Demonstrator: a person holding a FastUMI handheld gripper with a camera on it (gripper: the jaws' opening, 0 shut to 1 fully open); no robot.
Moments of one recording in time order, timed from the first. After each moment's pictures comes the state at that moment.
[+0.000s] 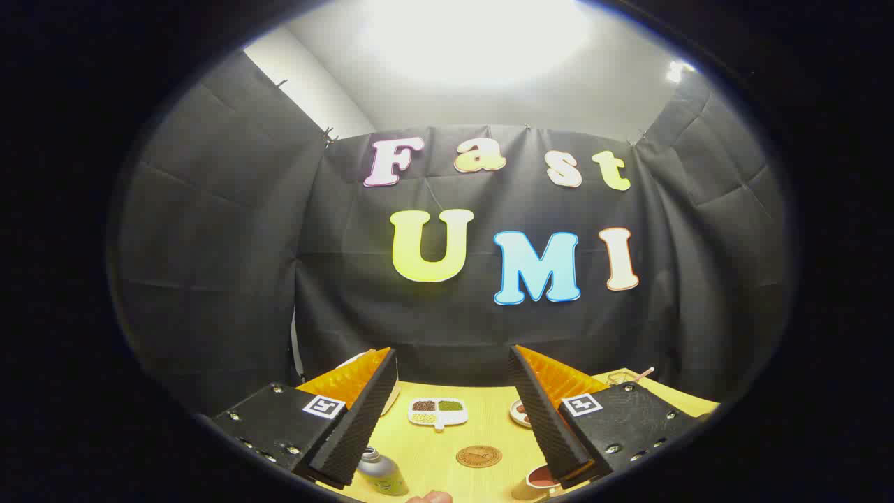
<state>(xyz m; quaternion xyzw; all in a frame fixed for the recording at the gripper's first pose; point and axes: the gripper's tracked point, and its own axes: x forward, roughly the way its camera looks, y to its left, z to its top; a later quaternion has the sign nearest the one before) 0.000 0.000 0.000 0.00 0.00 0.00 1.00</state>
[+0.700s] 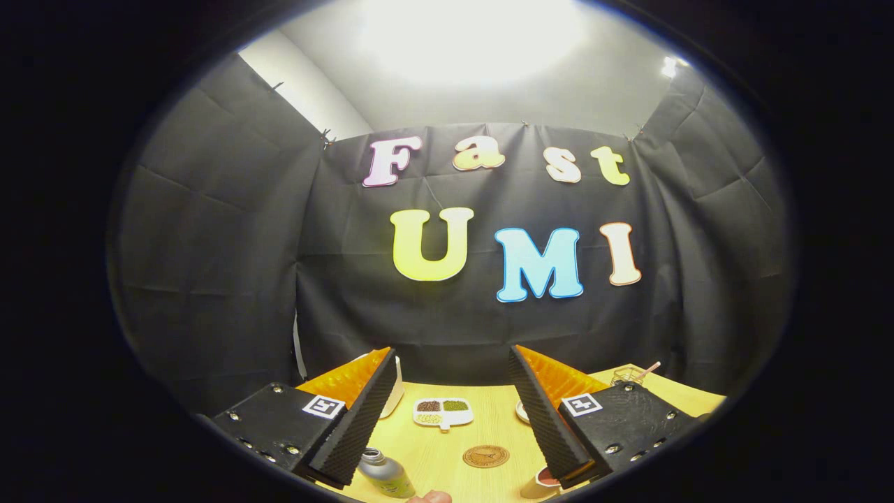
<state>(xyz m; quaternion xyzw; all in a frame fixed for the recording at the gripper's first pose) 0.004 0.009 -0.012 0.01 0.00 0.01 1.00</state>
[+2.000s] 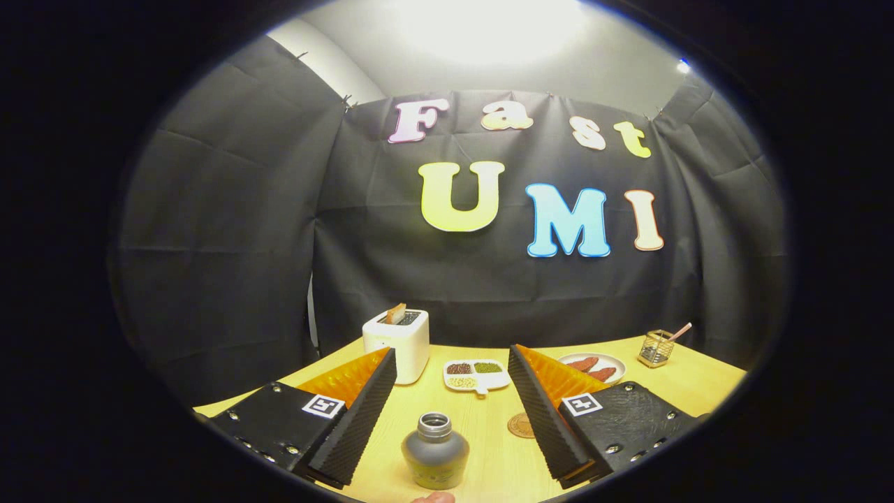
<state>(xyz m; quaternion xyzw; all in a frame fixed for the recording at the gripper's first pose) 0.011 0.094 -0.127 0.00 0.08 0.03 1.00</state>
